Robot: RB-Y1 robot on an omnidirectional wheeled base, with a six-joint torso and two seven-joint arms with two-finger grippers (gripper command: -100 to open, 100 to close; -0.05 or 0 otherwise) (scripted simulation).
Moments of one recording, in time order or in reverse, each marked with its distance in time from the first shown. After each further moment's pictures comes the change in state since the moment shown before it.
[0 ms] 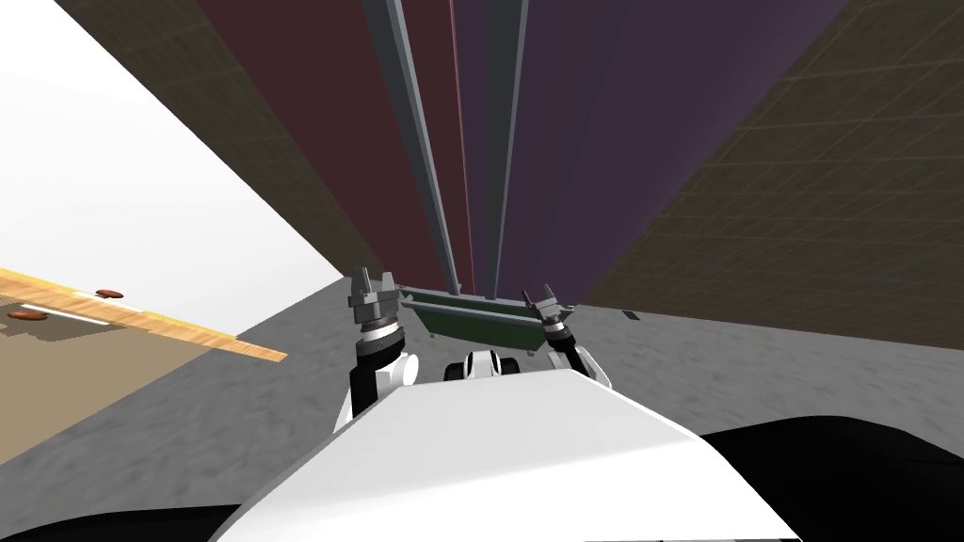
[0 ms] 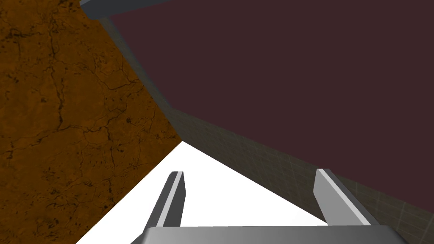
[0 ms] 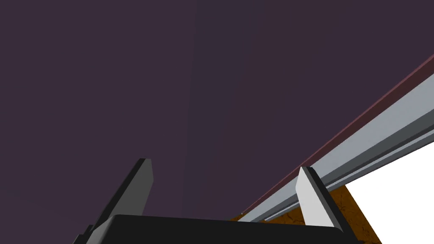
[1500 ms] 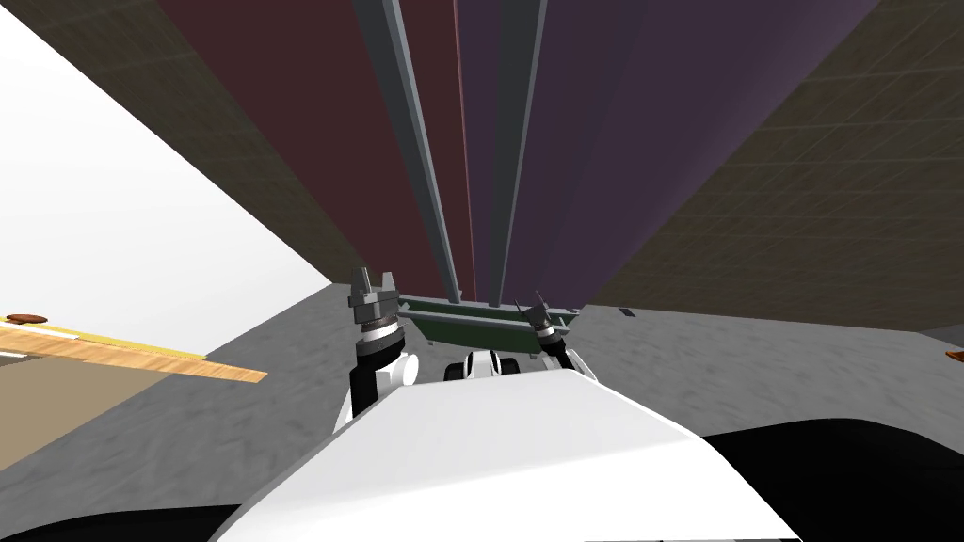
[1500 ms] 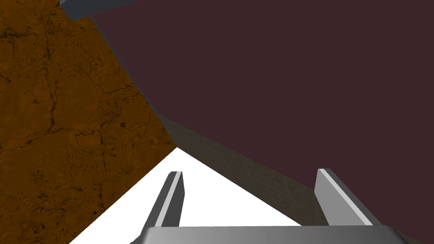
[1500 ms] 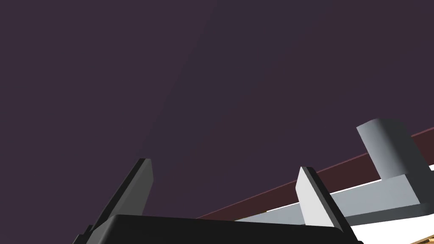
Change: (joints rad) left arm 0.000 0.000 0.000 0.000 0.000 0.000 0.000; right arm -0.046 0.014 0.053 0.173 0.041 -0.077 0.371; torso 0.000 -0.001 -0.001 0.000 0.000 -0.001
